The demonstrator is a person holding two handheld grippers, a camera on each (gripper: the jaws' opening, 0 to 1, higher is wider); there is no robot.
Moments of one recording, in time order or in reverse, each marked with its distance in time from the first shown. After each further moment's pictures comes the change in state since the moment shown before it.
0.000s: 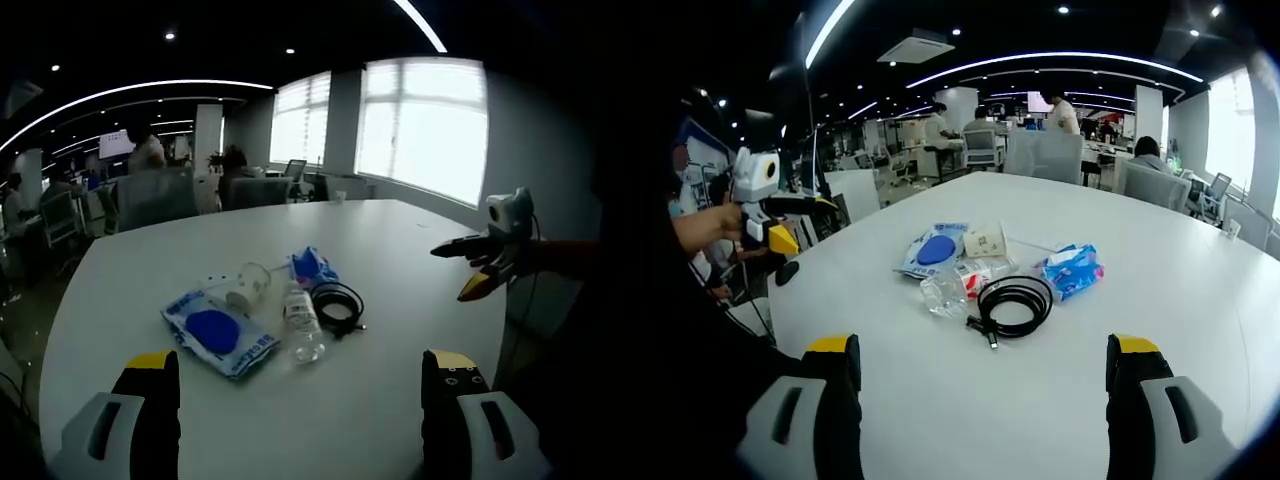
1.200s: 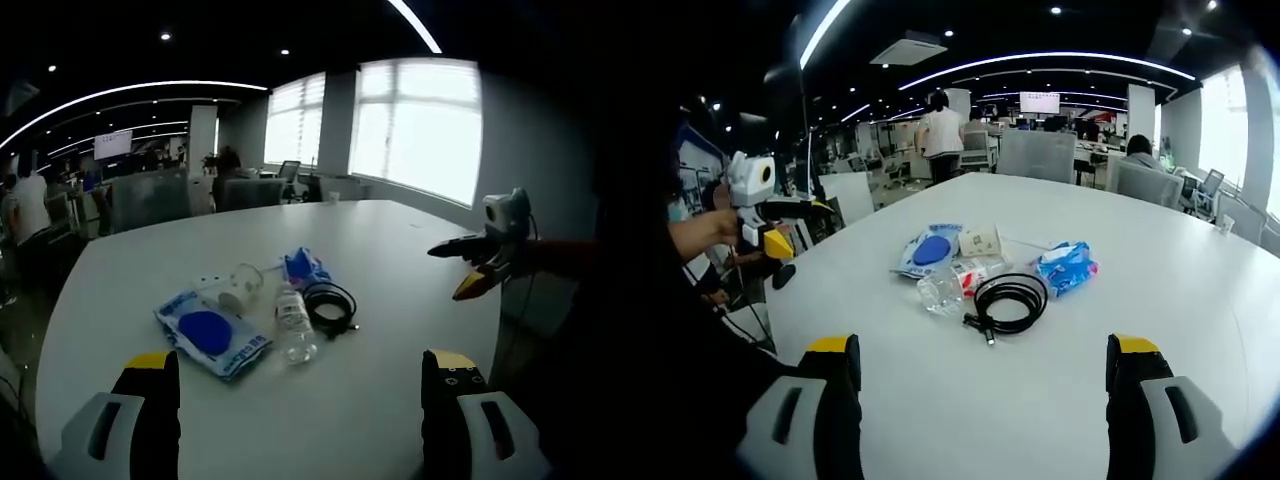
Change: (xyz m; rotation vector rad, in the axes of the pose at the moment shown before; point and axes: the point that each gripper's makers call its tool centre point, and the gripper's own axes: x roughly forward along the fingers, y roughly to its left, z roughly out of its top) left arm 0.002 -0.006 -0.003 0.007 -0.006 -0.024; right arm -0.006 -0.002 -0.004 0.018 -0.002 -0.028
